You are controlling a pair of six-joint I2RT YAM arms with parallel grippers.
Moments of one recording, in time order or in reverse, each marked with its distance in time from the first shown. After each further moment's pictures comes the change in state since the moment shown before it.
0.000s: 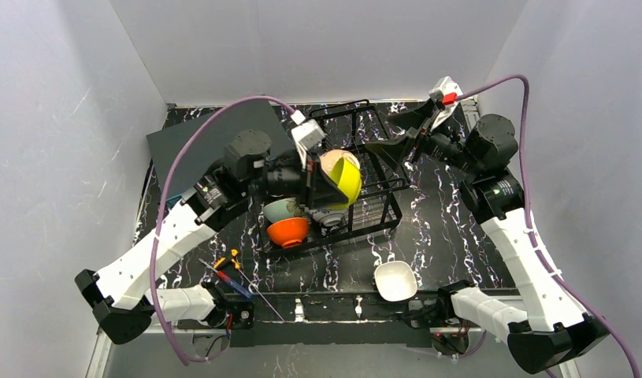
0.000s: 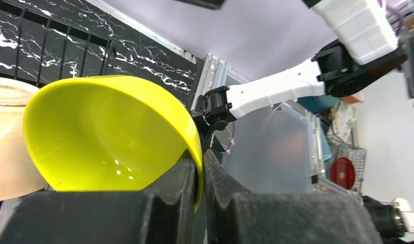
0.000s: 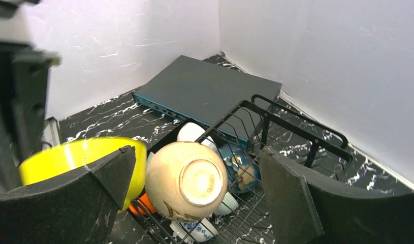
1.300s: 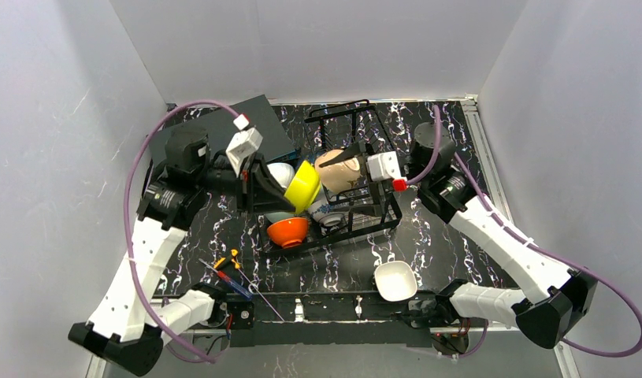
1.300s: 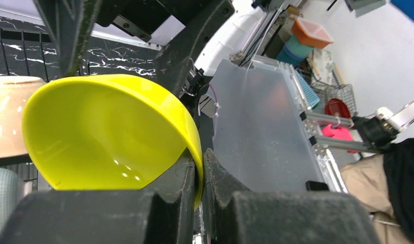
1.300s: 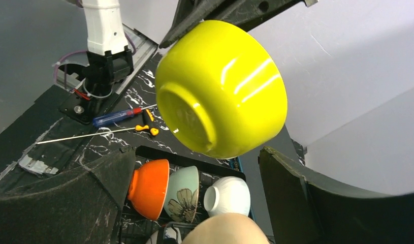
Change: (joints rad) left arm 0.499 -0.119 -0.029 -0.129 0.759 0.275; right arm 0.309 0.130 -0.062 0.116 -0.521 -0.681
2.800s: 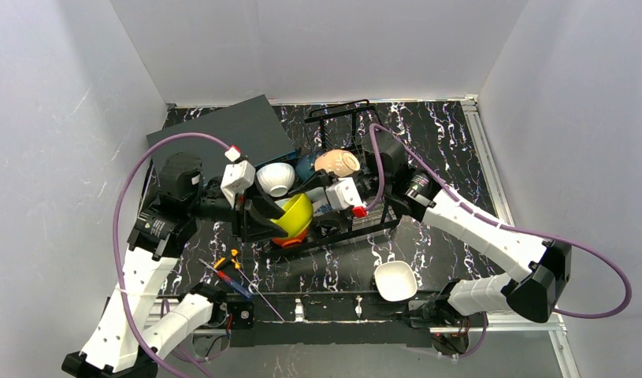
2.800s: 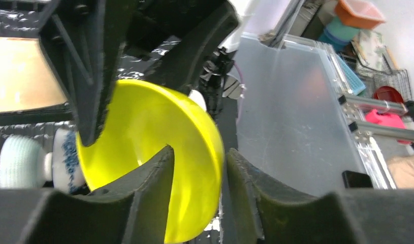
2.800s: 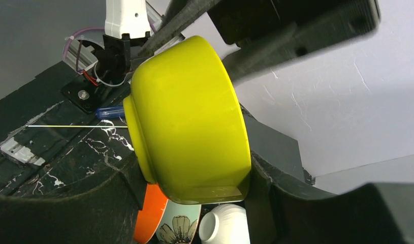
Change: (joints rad) left arm 0.000 -0.209 -0.168 -0.152 -0.079 0.215; right arm 0.235 0.166 0.098 -0.198 0.102 -0.355
